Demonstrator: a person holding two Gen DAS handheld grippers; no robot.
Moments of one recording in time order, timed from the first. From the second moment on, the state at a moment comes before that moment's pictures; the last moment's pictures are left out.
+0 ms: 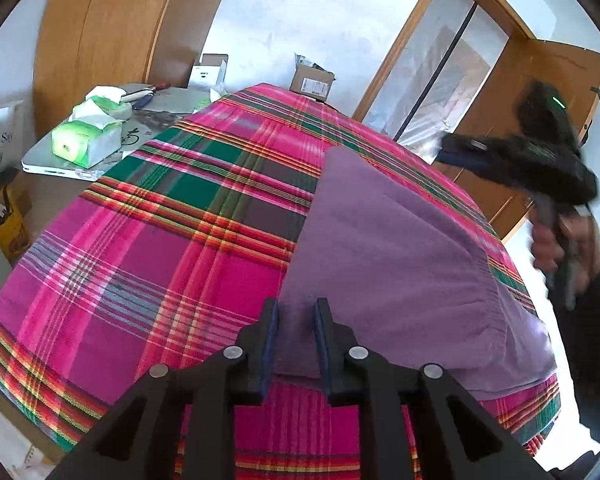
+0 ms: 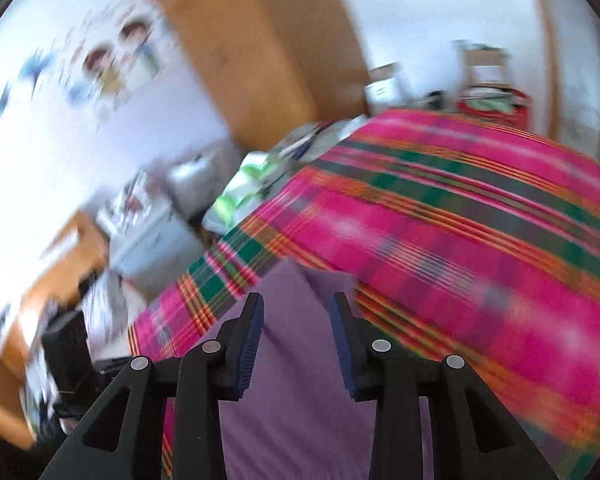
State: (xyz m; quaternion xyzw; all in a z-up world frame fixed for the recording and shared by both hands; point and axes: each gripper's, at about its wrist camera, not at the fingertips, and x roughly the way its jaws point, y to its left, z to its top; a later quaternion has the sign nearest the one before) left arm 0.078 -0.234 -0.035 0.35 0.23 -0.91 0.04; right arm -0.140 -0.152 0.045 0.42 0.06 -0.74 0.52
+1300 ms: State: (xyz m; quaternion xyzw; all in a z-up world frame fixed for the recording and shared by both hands) left arm 0.092 -0.234 -0.015 0.30 0.22 -0.93 0.00; right arm -0.166 -0.156 0.007 0.45 0.08 -0.73 0.51
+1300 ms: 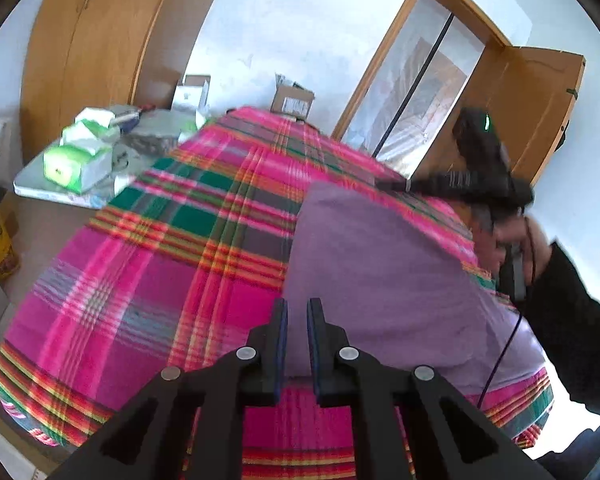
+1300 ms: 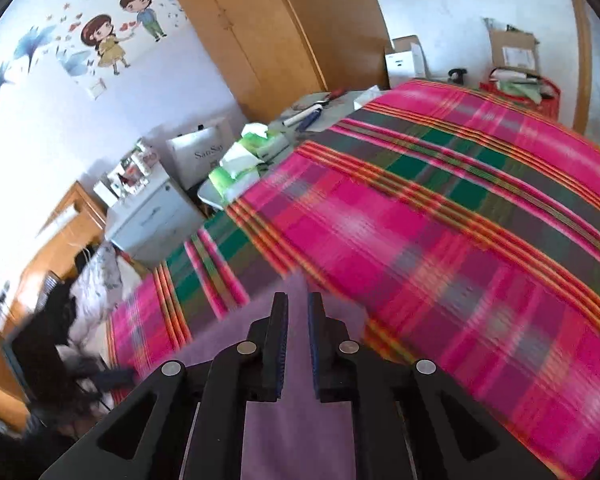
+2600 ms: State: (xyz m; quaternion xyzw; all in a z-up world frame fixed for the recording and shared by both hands) left arm 0.064 -0.109 -0.016 0.34 0.14 -0.92 -0.07; right arm -0.081 -0.022 -0.017 0.42 -0.02 -0.80 0.44
